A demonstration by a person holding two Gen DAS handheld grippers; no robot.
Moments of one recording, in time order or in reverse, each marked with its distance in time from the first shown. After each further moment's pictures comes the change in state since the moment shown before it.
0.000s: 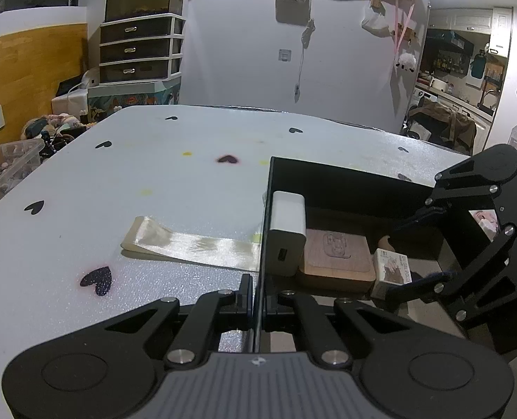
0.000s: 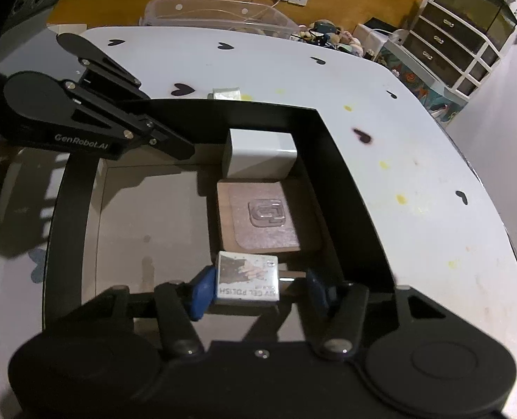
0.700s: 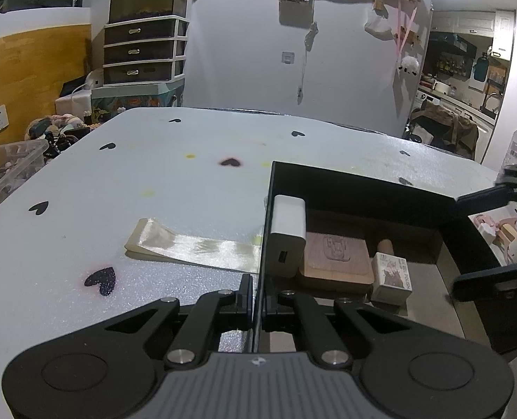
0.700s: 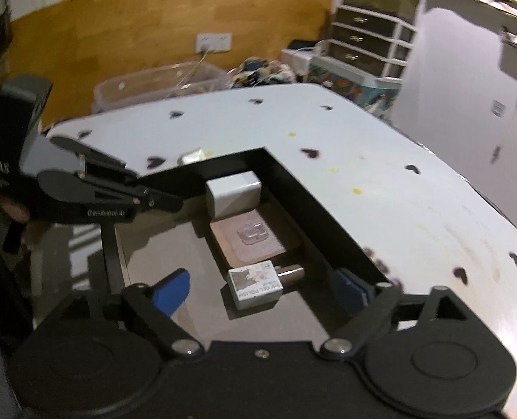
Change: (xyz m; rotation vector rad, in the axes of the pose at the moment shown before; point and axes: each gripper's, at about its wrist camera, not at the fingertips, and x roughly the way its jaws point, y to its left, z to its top) left arm -0.004 -0.001 0.001 -0.008 -0.006 0.009; right arm -0.061 0.006 -0.021 0.344 -0.171 -0.079
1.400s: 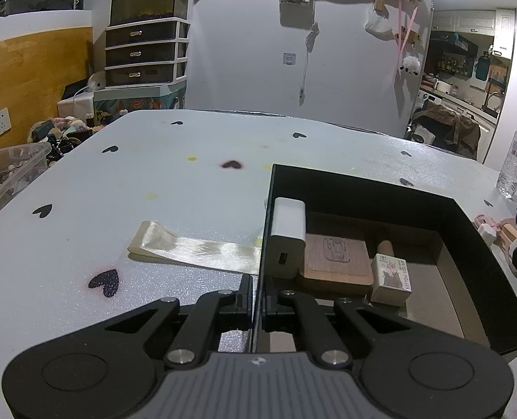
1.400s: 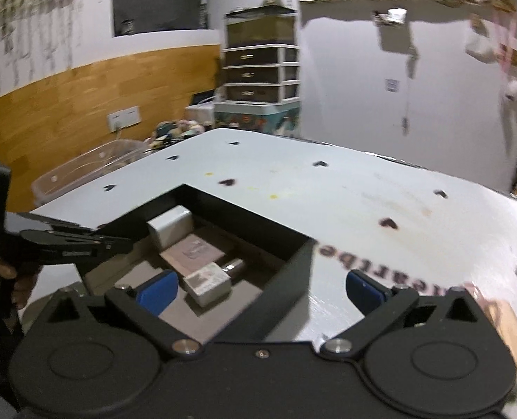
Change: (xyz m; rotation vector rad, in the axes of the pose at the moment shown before) left arm -0.003 -0.004 0.000 0.005 -0.001 0.011; right arm -0.048 -0.013 -0.057 0.345 -0.187 -0.204
